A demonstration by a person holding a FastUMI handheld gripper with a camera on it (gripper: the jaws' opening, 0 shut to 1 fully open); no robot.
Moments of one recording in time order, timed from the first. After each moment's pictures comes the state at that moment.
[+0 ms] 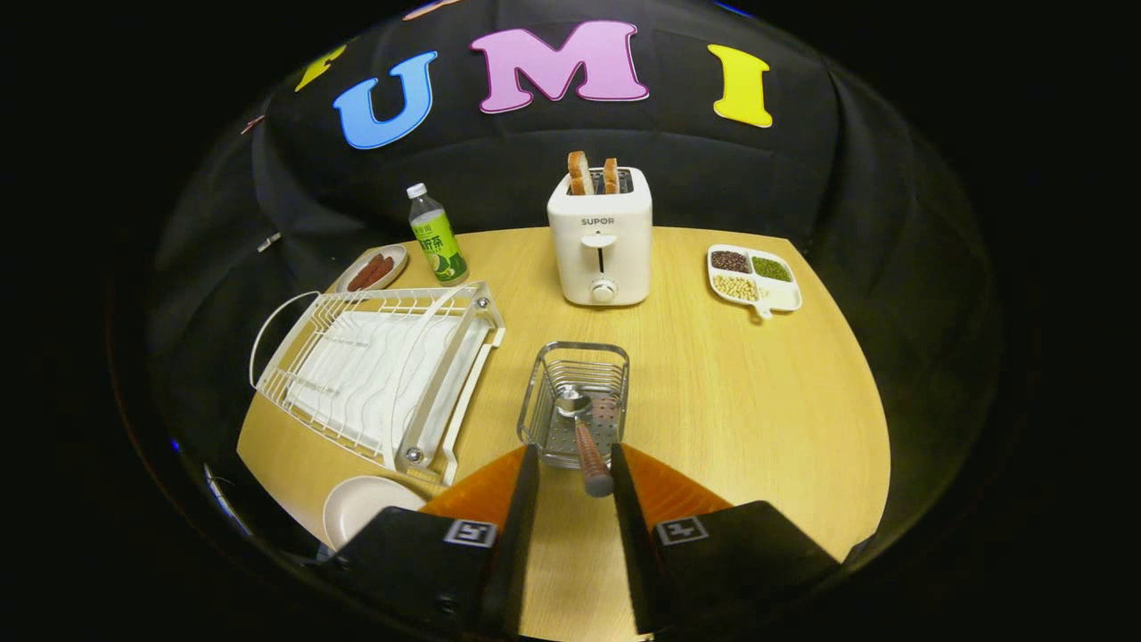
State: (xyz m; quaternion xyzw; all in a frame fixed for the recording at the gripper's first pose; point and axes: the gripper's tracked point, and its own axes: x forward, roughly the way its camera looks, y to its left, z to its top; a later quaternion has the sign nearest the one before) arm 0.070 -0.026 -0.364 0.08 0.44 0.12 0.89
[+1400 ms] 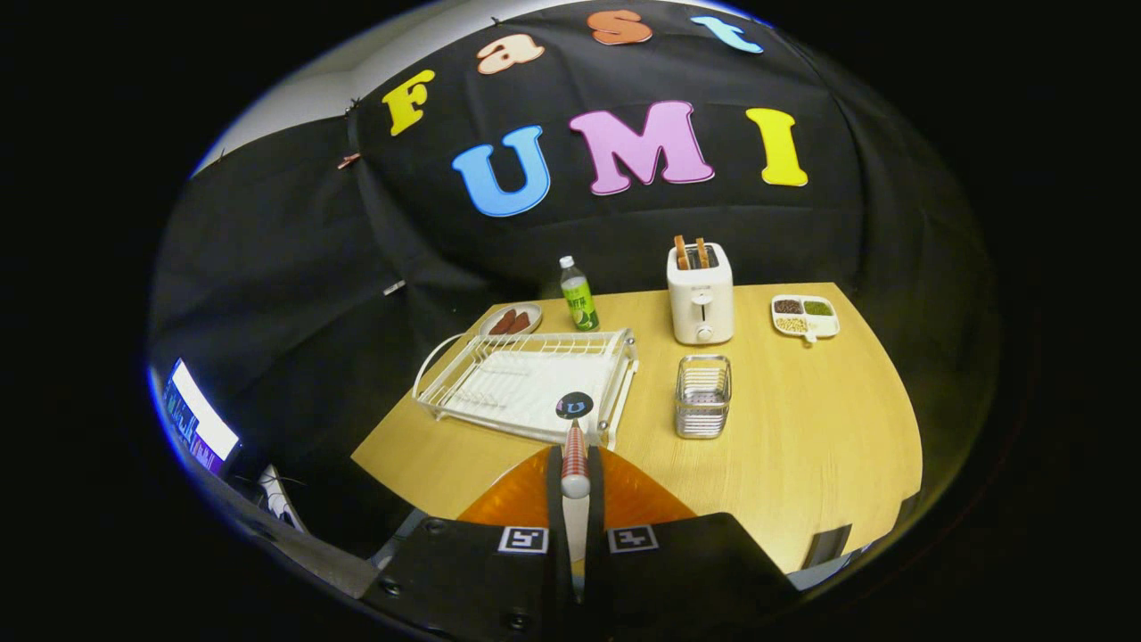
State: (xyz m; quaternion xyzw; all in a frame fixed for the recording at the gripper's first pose) arm -0.096 0.045 -0.220 0.15 0.32 0.24 0.91
